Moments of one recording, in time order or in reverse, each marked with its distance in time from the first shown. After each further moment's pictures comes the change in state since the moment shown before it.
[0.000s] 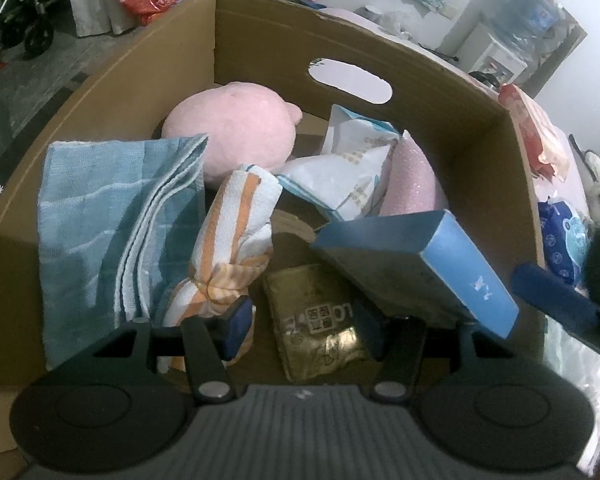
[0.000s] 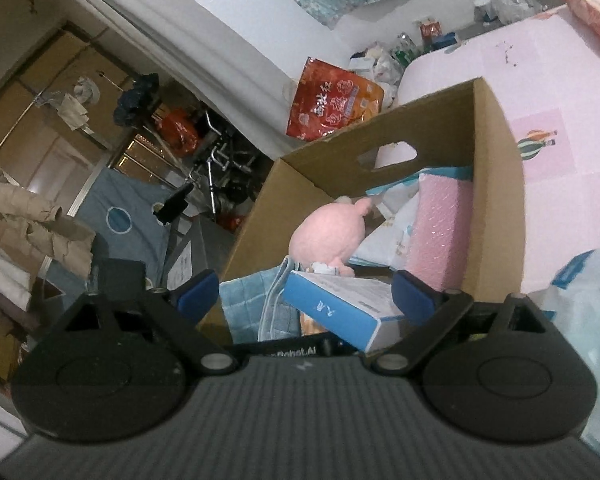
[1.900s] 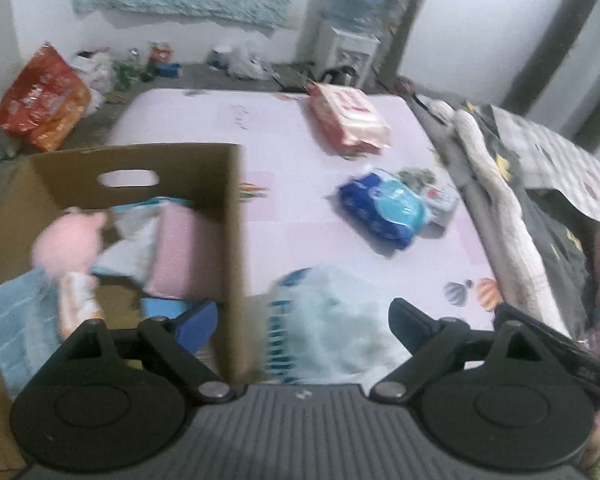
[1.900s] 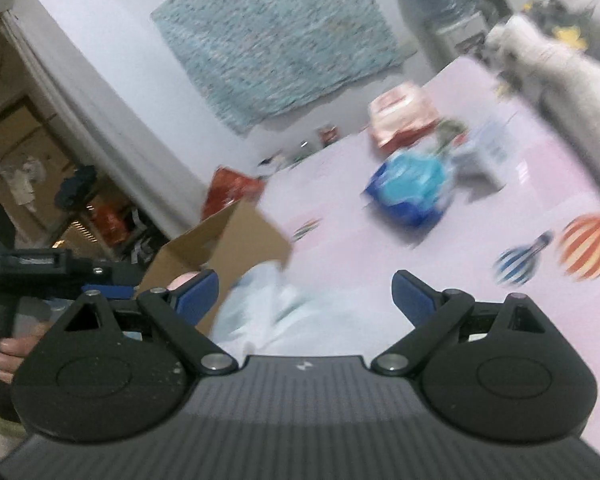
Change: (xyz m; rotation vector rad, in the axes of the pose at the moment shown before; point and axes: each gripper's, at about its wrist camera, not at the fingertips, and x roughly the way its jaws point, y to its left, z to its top) left arm -0.096 -0.172 -0.028 0.381 -0.083 -0.162; right arm -0.247 -0.143 -0.062 0.007 -0.343 -0.254
